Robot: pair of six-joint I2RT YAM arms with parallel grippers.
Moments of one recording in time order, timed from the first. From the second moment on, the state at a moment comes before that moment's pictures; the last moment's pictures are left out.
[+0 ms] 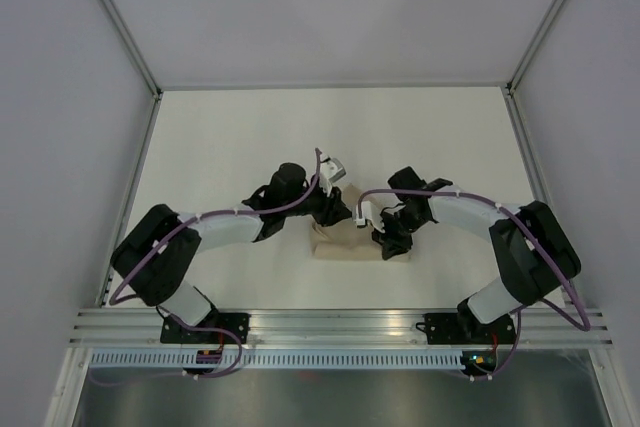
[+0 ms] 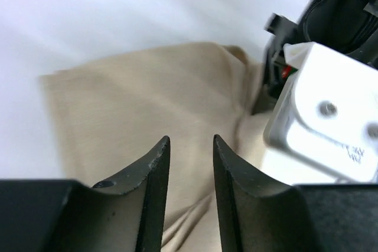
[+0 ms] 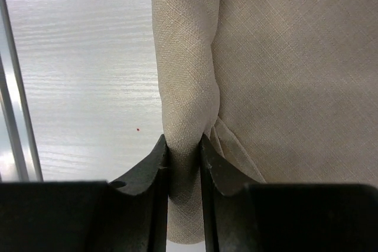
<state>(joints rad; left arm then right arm) -0.73 1.62 0.78 0.38 0.52 -0.09 0.51 1.52 0.78 -0.63 -0.57 -0.94</state>
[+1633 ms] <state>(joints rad) -1.18 1.63 0.69 0.31 -0.05 0.57 0.36 2.03 1.19 -1.12 -0.81 -0.93</state>
